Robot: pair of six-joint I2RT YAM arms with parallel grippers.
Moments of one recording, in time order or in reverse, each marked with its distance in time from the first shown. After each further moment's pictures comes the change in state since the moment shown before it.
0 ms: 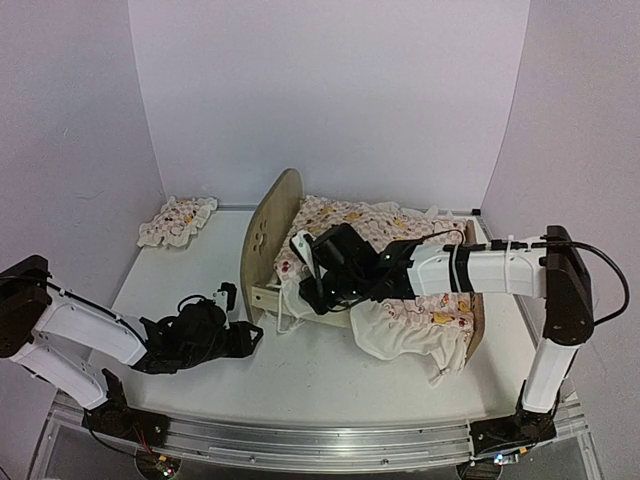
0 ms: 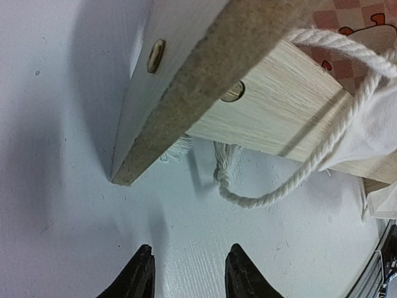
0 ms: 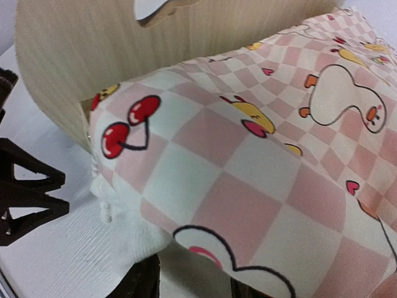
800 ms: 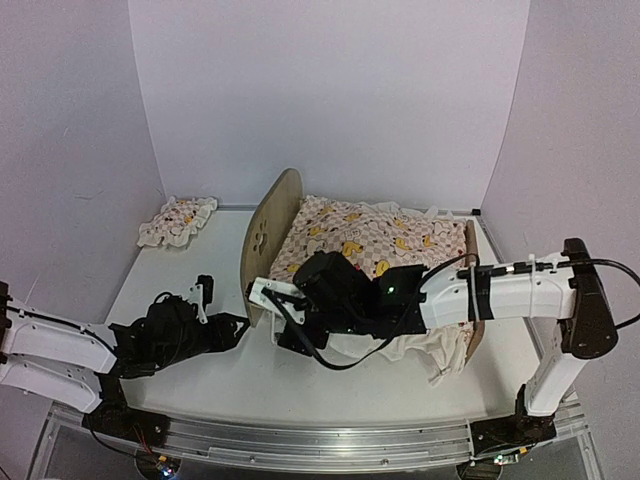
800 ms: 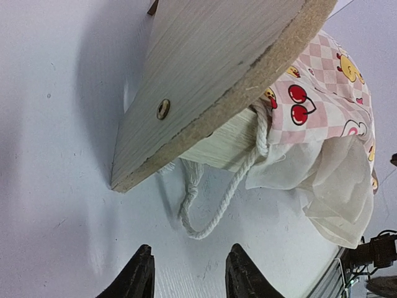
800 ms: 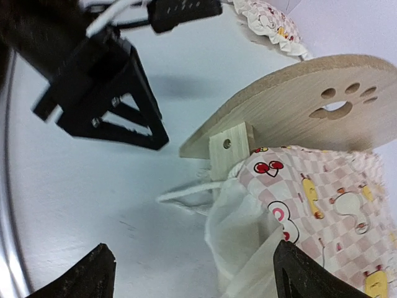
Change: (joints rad) left arm 0.054 -0.267 -0.109 0.008 0.054 -0.032; right arm 0.201 -0.089 -0.021 0.000 0.022 -0.477
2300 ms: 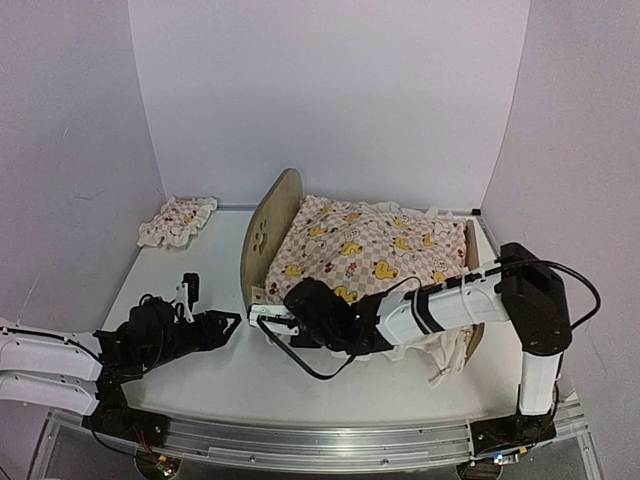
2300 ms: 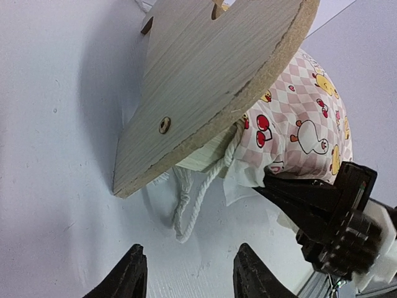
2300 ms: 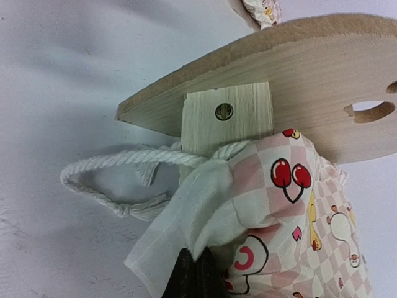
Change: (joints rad) left arm 0.042 -0.175 -0.079 0.000 0.035 0.016; right arm -0.037 0.241 -0.093 0.380 0.254 -0.397
